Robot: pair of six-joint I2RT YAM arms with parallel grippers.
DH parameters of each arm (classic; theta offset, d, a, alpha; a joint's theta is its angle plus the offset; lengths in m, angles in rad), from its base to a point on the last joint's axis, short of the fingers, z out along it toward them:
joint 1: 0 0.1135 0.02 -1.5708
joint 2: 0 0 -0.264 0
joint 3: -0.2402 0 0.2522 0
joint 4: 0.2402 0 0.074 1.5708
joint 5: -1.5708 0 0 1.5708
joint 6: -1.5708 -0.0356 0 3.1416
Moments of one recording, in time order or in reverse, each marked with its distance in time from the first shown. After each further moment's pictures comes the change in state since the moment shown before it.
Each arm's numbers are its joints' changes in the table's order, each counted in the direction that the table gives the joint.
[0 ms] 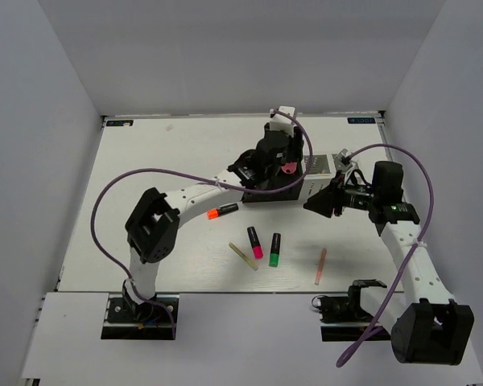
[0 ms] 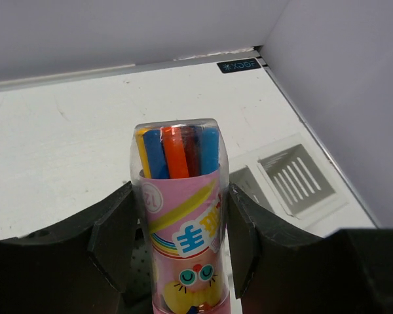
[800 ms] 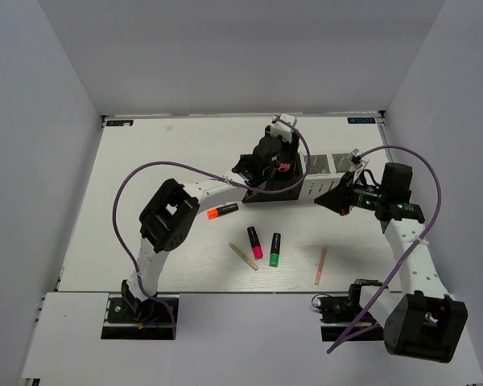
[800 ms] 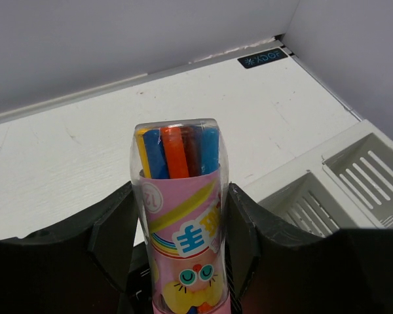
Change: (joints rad) left arm 0.076 0.179 0.035 -0.290 -0.108 -0.189; right arm -0.112 0.015 0.010 0.031 0.005 0.067
